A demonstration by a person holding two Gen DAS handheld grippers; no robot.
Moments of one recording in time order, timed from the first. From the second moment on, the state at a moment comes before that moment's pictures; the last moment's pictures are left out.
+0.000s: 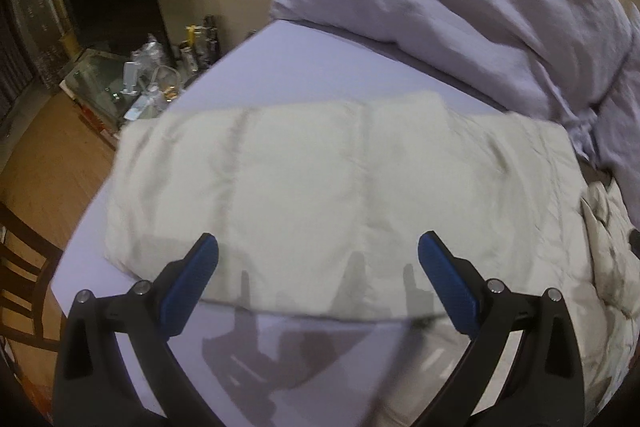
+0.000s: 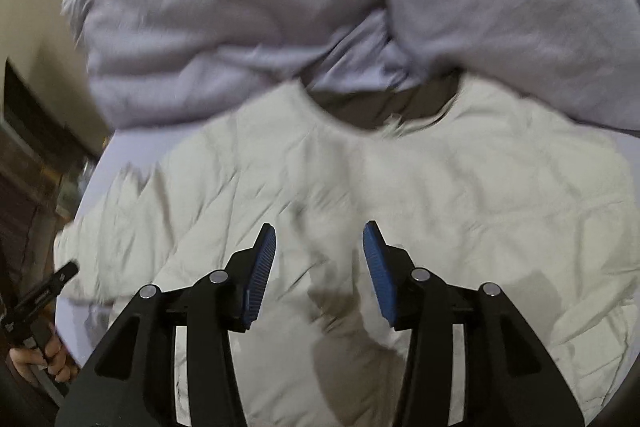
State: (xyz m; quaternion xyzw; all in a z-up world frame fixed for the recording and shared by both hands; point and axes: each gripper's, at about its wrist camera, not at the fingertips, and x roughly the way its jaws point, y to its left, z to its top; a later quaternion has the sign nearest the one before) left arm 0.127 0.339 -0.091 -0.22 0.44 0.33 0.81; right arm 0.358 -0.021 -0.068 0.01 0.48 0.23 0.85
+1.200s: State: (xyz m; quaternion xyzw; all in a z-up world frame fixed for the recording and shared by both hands) left arm 0.074 0.459 -0.115 -0.35 0.41 0.35 0.77; right arm 0.330 -0.035 -0.090 -0.06 0.50 0.15 0.85
